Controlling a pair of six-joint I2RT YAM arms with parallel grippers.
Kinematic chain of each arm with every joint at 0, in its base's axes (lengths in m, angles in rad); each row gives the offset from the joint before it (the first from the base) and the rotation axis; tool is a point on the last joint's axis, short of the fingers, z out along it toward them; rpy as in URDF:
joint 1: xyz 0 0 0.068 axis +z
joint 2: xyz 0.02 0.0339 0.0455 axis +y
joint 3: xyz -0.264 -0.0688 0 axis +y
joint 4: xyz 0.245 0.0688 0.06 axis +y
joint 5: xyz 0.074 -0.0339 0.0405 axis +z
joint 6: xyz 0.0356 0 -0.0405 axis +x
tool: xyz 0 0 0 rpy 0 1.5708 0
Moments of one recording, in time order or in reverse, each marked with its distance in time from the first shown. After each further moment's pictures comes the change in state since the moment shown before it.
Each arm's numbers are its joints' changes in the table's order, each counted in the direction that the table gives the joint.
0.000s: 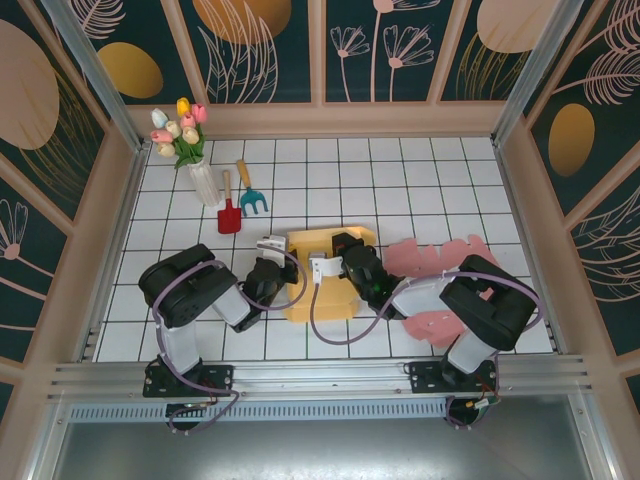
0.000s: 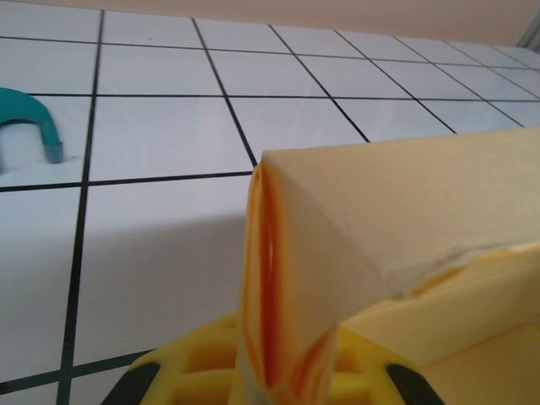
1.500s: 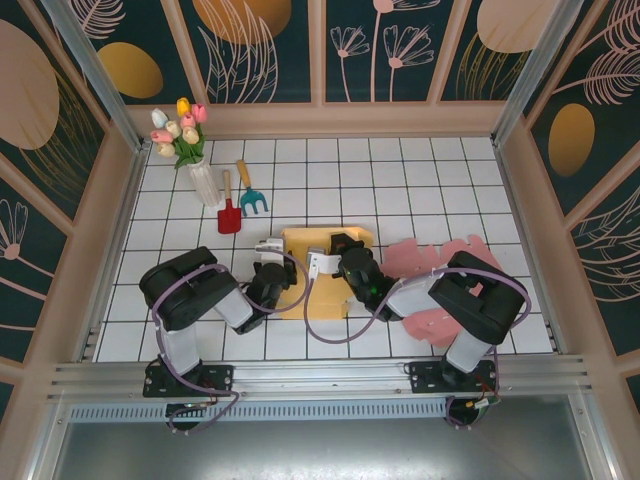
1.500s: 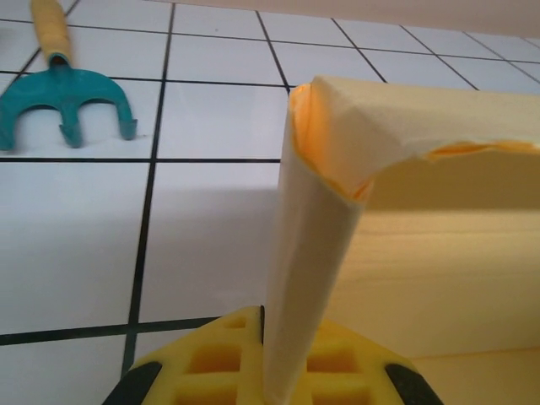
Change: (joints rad) left arm -0.042 -0.008 -0.003 0.085 0.181 -0.061; right arm 0.017 0.063 -0.004 -0.090 -0.030 0.192
